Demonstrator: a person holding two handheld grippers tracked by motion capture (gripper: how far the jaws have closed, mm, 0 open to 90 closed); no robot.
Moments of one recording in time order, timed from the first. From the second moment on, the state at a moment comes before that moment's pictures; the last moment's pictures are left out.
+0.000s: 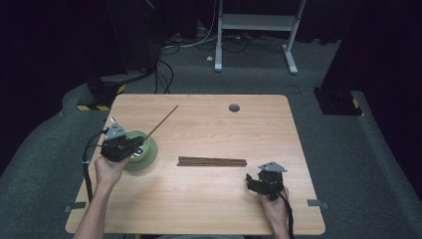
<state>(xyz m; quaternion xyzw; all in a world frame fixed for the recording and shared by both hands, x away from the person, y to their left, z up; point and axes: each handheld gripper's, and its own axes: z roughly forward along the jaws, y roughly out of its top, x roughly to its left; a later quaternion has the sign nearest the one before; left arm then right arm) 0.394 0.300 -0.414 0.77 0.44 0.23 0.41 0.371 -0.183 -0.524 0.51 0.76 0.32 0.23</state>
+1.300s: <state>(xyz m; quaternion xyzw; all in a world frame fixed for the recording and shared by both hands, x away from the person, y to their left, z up) 0.379 0.357 -0.428 0.76 0.48 0.26 0.34 0.370 -0.182 -0.524 0.51 0.76 0.32 0.23</state>
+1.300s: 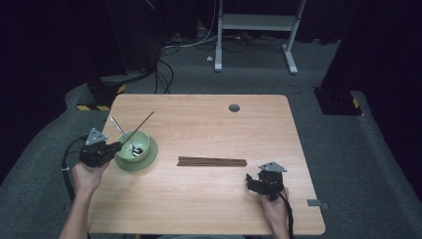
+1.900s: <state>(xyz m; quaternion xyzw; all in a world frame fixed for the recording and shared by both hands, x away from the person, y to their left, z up) 0.382 0.370 -0.443 0.76 0.50 0.26 0.33 0.370 -0.182 -0.524 0.51 0.76 0.32 0.23</state>
